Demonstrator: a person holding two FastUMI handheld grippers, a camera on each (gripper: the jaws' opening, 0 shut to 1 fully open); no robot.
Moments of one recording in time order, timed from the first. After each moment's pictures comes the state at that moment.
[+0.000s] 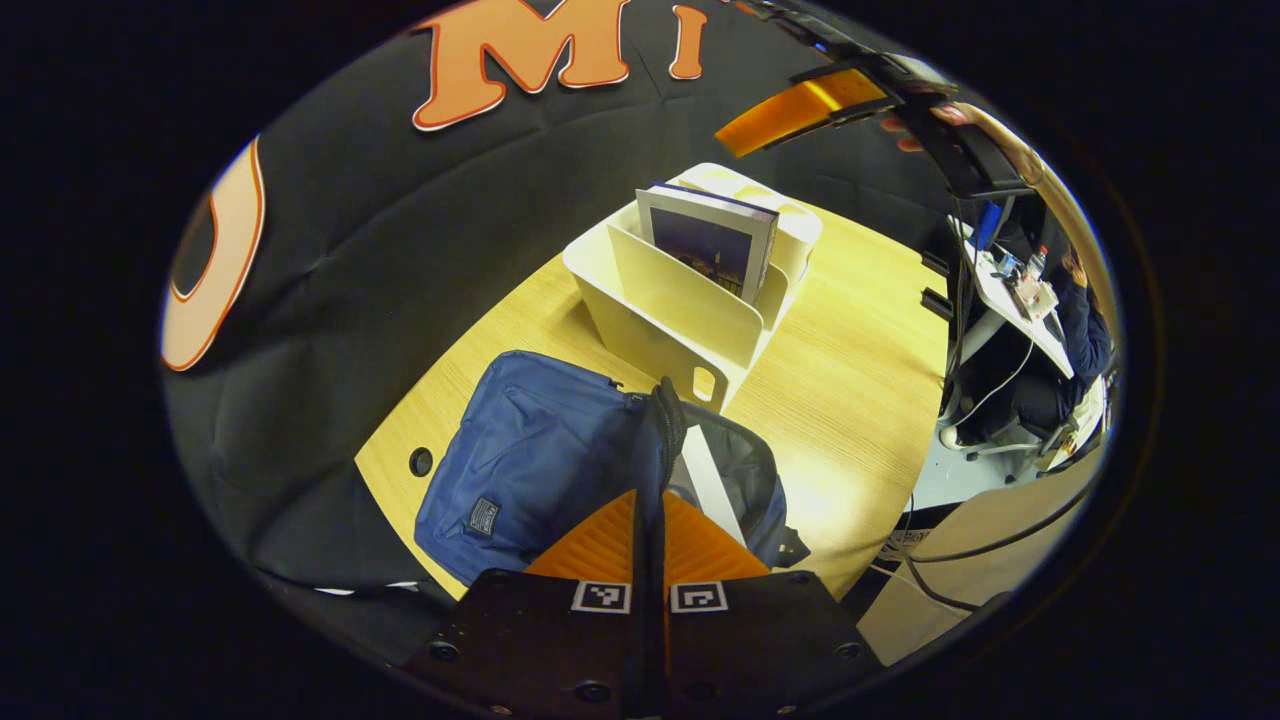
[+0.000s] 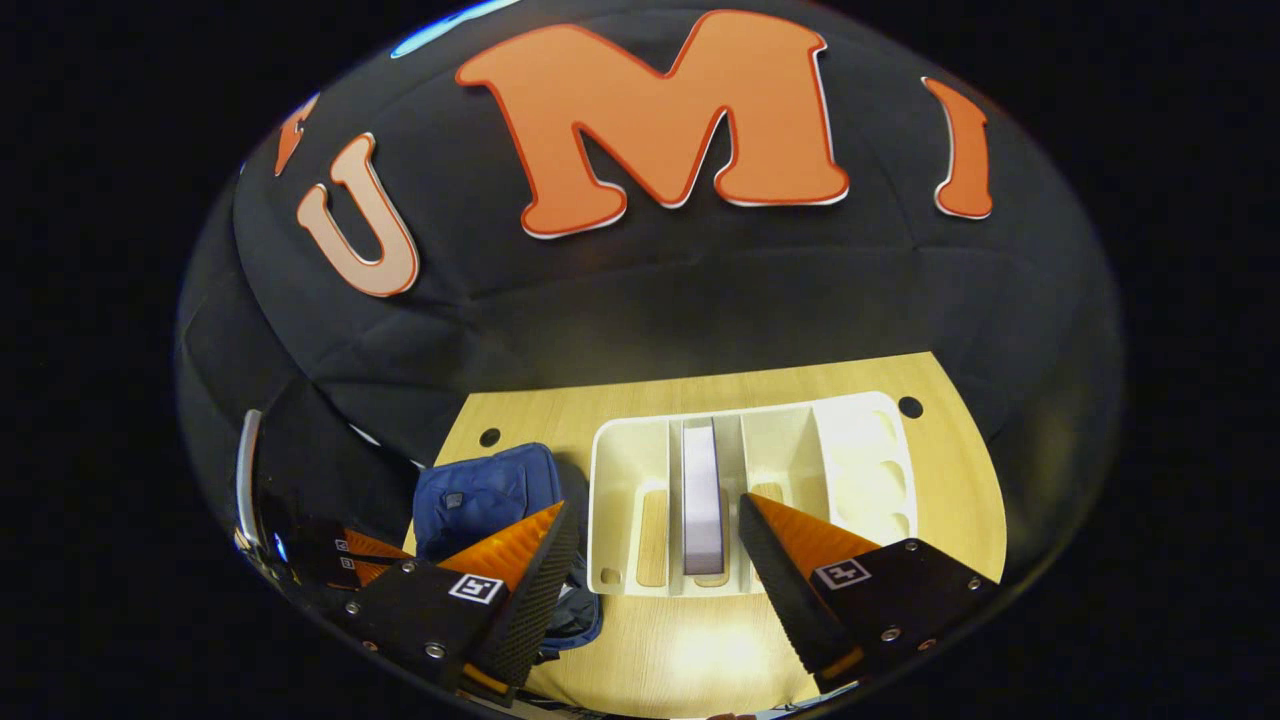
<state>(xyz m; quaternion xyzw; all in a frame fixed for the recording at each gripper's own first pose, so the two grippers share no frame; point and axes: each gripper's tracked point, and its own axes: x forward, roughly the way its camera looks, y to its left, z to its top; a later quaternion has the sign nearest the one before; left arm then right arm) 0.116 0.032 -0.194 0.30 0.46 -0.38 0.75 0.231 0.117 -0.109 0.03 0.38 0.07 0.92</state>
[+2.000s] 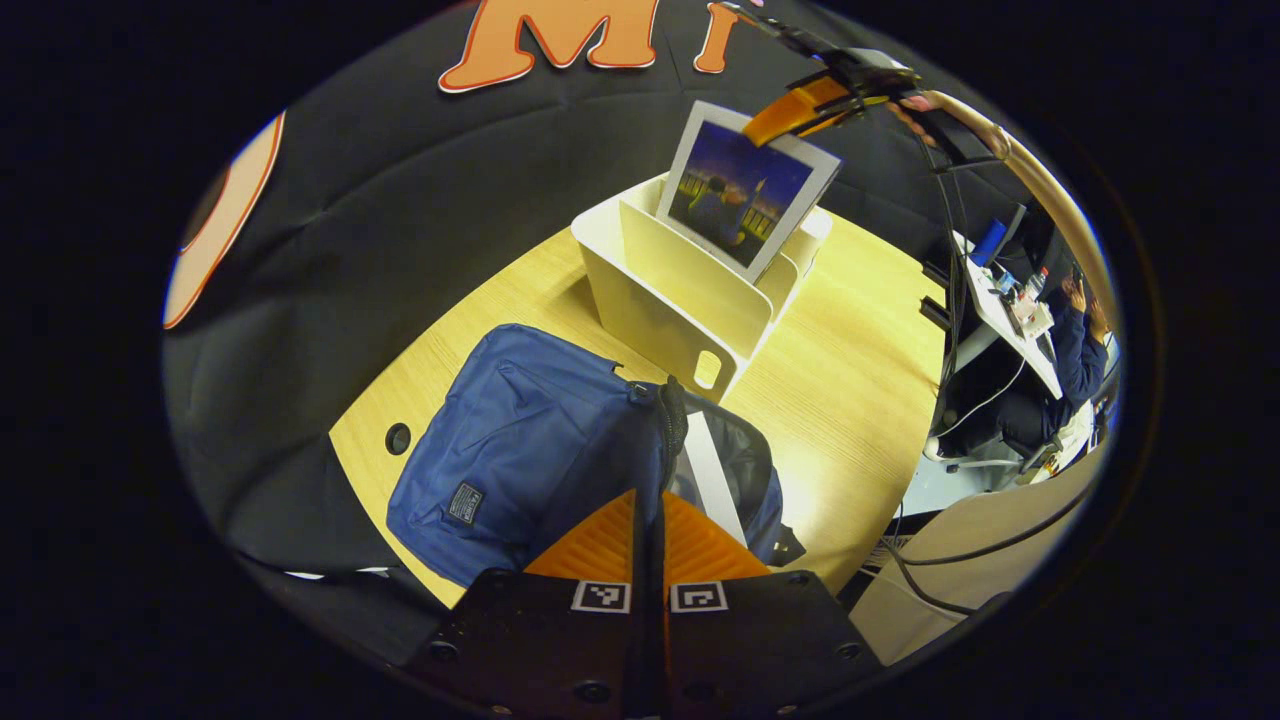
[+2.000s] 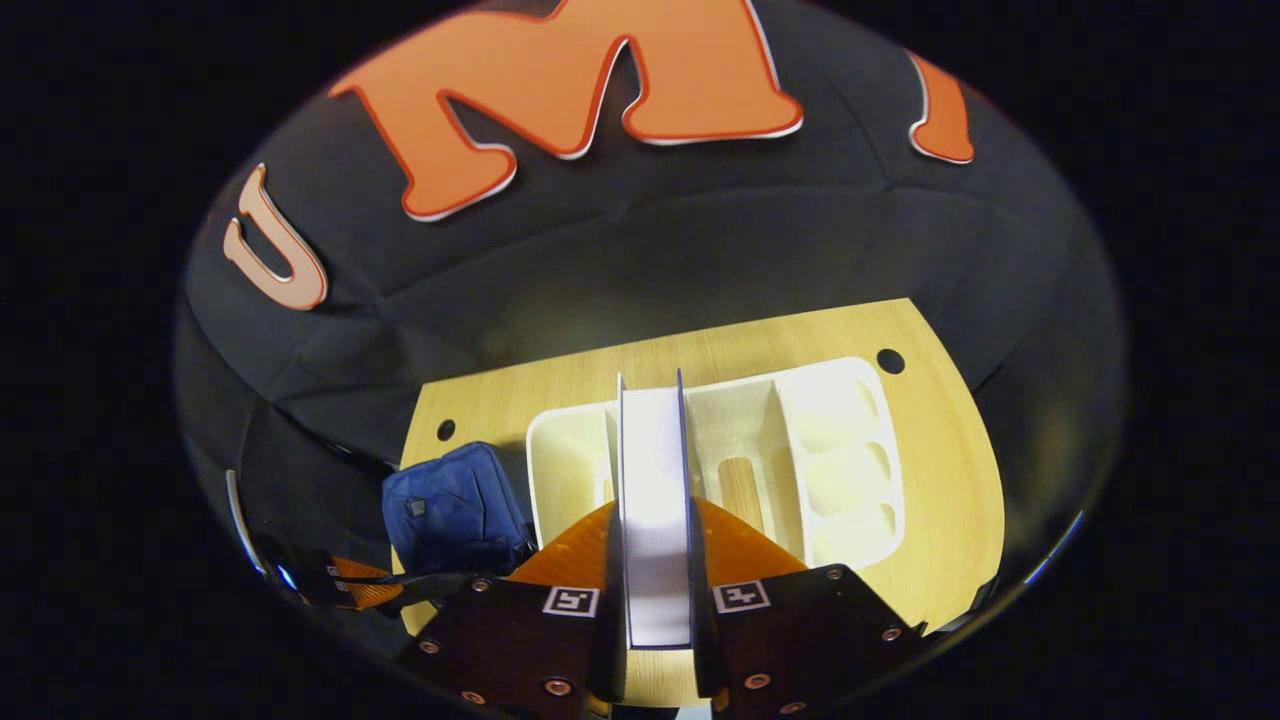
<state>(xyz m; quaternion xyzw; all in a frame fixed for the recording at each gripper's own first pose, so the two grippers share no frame) 0.122 0.045 -0.218 0.27 0.49 -0.38 0.74 0.257 0.066 -0.109 0.09 0.41 0.01 0.91</state>
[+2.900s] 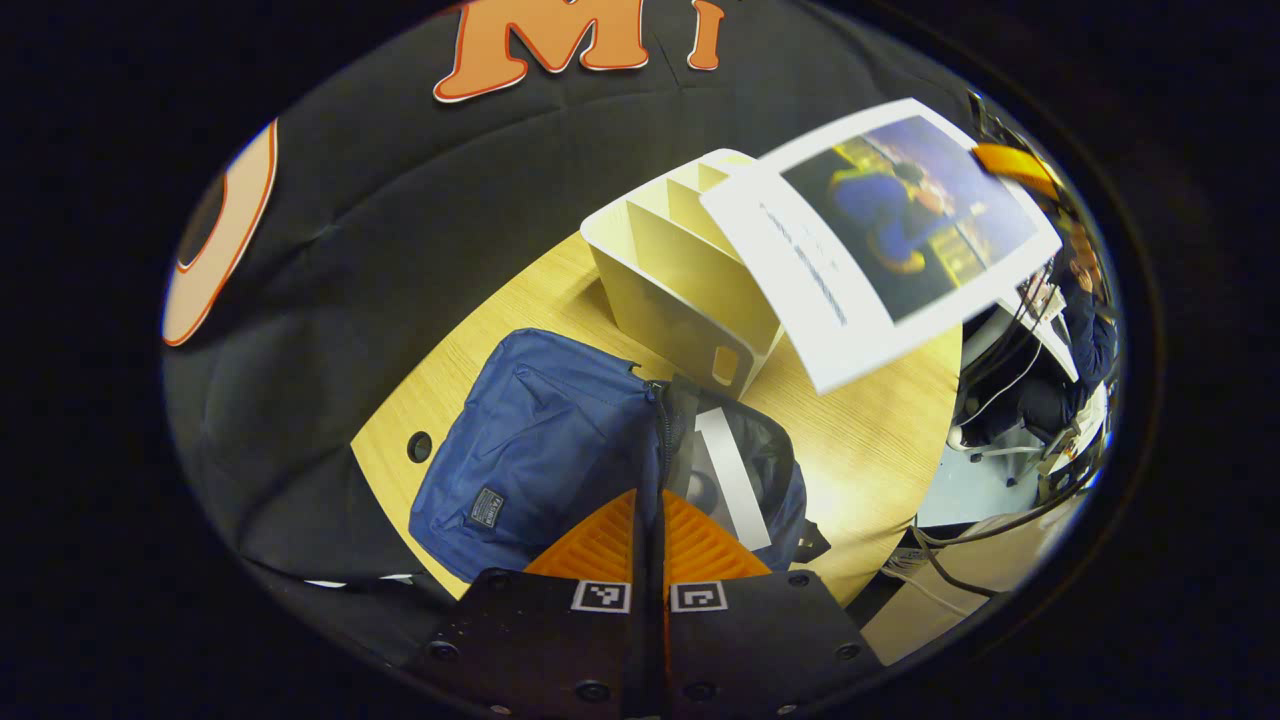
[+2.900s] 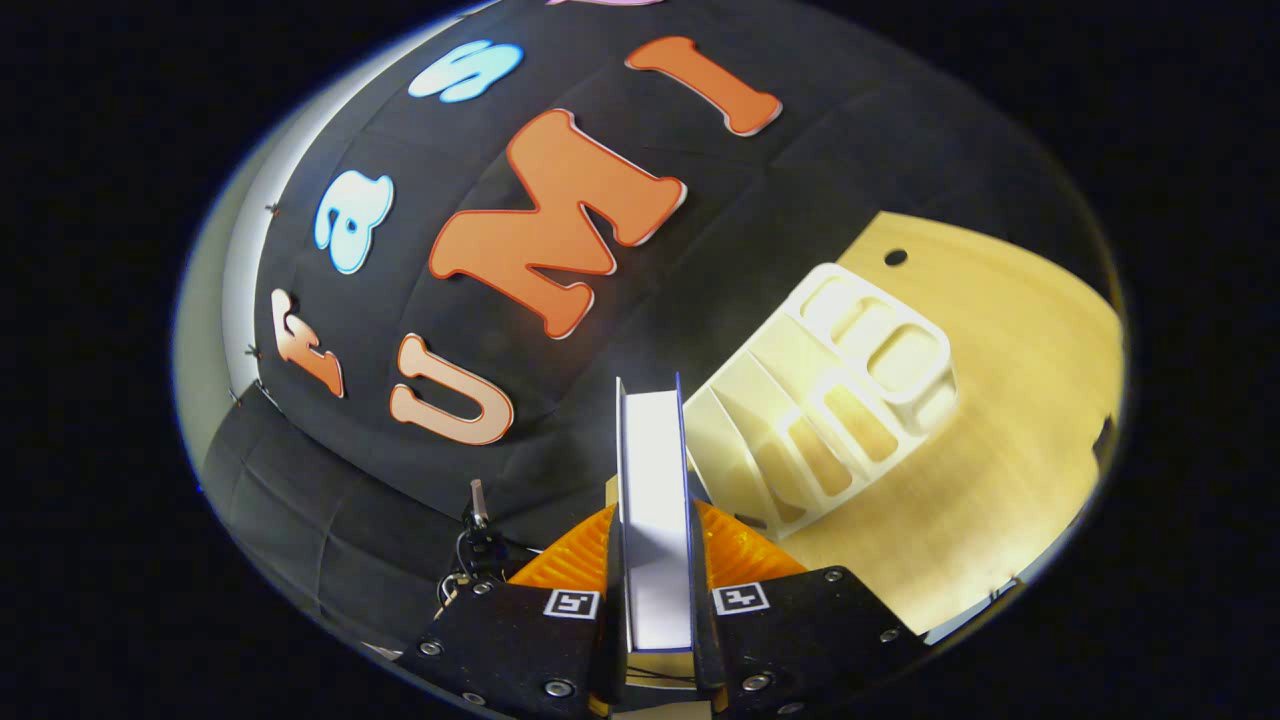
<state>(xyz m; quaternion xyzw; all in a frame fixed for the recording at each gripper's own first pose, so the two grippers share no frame) 0.131 0.050 -0.216 0.30 0.46 -0.37 0.75 0.061 0.103 -0.104 0.44 0.25 0.09 0.86</state>
